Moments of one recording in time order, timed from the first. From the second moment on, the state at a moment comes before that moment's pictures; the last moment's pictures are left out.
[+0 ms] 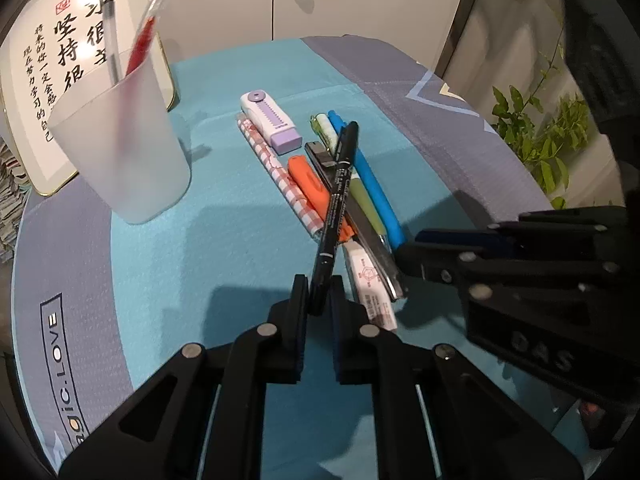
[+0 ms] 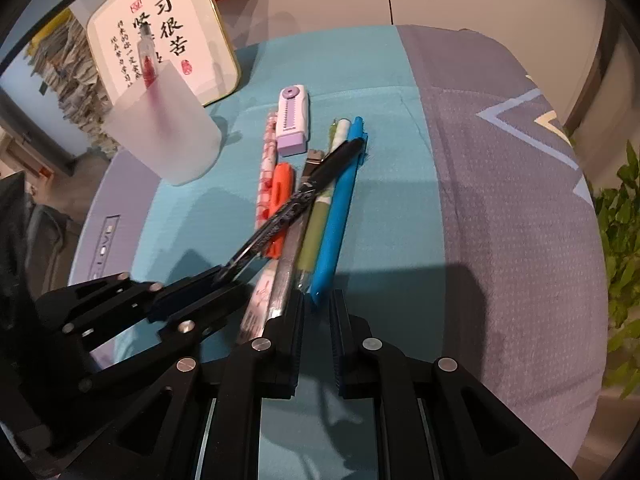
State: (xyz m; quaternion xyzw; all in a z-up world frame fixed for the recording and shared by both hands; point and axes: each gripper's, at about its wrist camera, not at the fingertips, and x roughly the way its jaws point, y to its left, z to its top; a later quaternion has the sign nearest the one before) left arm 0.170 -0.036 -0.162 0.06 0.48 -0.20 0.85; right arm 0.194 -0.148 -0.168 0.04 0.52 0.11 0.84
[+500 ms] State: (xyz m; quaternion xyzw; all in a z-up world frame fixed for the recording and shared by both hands) left arm 0.119 0.014 -0.153 0.07 0.47 -0.18 0.86; right arm 0.175 -0.172 -0.161 0.03 0.50 0.11 0.86
